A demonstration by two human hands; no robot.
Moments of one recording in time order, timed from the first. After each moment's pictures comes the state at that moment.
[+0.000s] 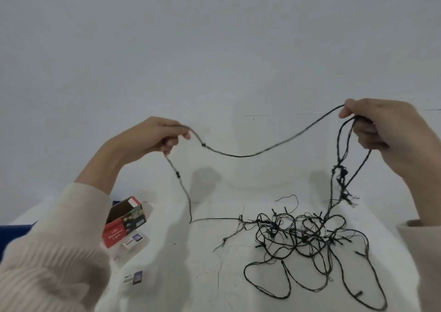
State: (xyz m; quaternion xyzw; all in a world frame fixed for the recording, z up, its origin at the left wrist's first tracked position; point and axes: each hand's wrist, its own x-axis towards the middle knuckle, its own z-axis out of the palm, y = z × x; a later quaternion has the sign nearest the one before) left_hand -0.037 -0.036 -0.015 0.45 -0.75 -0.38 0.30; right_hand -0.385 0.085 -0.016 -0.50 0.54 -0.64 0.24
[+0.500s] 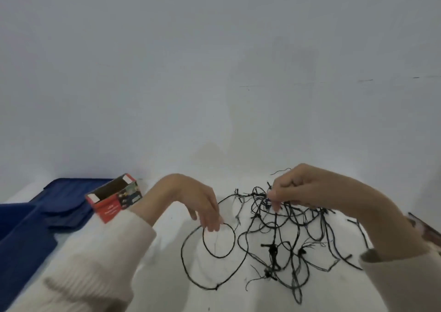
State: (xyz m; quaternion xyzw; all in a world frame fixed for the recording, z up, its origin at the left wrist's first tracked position) left_hand -0.106 -0.003 -0.130 0.41 -0.80 -0.35 -0.27; right_hand -0.320 0.111 -0.095 -0.72 0.54 -0.20 0.38
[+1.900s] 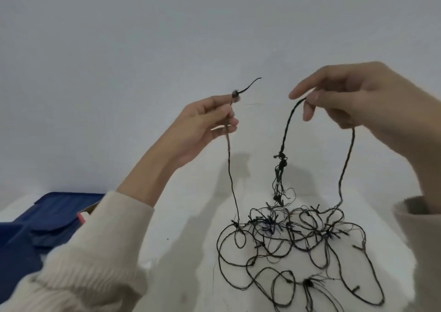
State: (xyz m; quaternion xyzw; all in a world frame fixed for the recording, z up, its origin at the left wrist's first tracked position) left_hand -0.122 -0.021 -0.035 0.20 -0.65 -0.58 0.45; right_hand -0.339 0.086 0.013 -0.70 0.50 -0.47 0.18
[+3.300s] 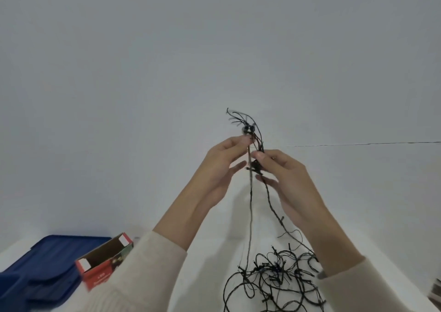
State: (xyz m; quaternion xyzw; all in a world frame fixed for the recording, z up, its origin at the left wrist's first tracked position) left_hand -0.158 -0.021 -0.022 0.24 -0.59 -0.59 0.49; right_hand -0.280 0.029 -0.047 -0.49 0.39 -0.67 0.40
